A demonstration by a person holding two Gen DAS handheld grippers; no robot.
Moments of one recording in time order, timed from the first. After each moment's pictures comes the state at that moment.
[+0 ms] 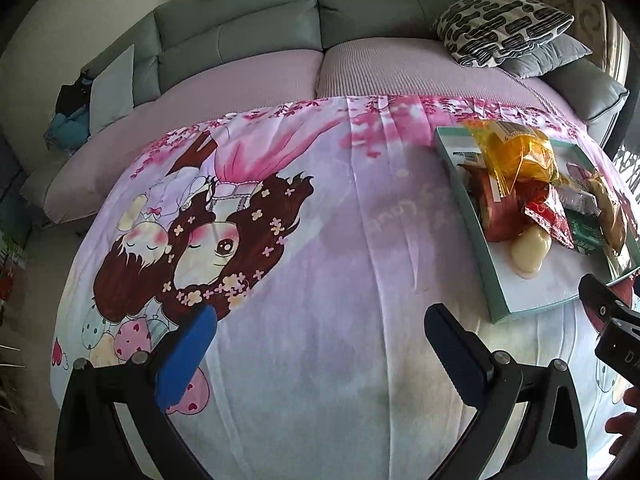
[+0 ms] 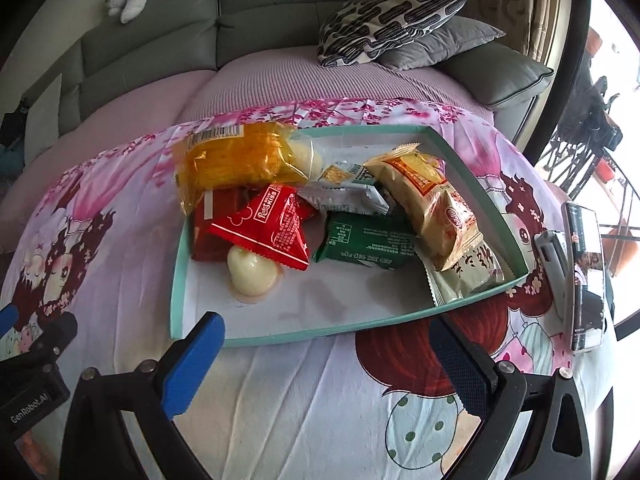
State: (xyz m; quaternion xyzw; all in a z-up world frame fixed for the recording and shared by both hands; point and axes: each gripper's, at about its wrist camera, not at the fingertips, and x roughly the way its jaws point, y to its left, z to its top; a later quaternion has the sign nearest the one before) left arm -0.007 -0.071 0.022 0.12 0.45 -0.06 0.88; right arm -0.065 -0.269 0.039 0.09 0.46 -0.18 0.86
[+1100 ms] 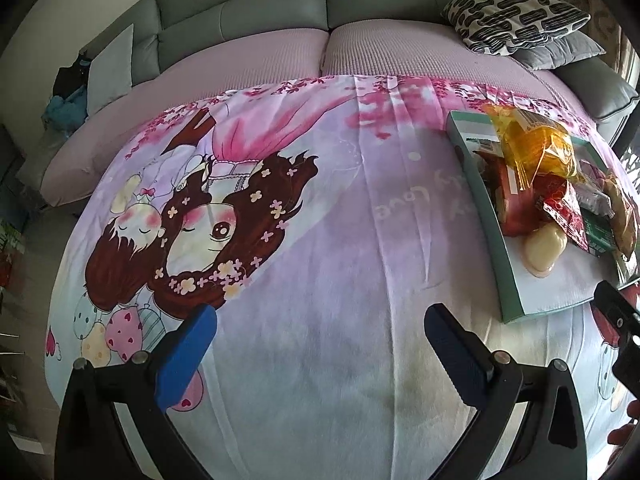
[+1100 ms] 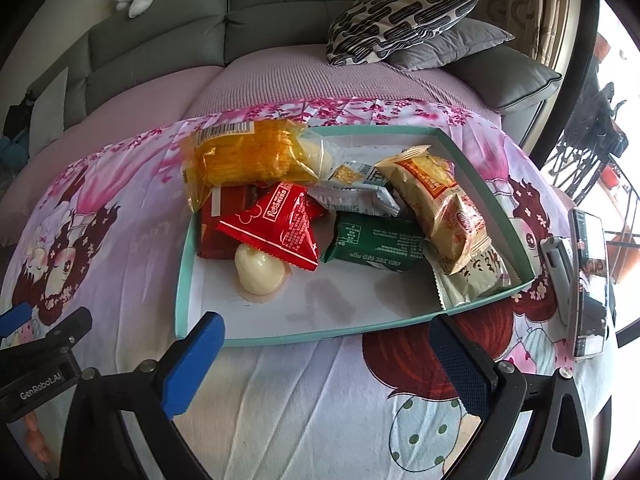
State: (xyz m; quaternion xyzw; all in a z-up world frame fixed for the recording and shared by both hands) left arm 0.006 -0.068 0.012 0.11 0.48 -0.06 0.87; right arm -0.063 -0.267 0.038 0.08 0.47 -0.17 0.86
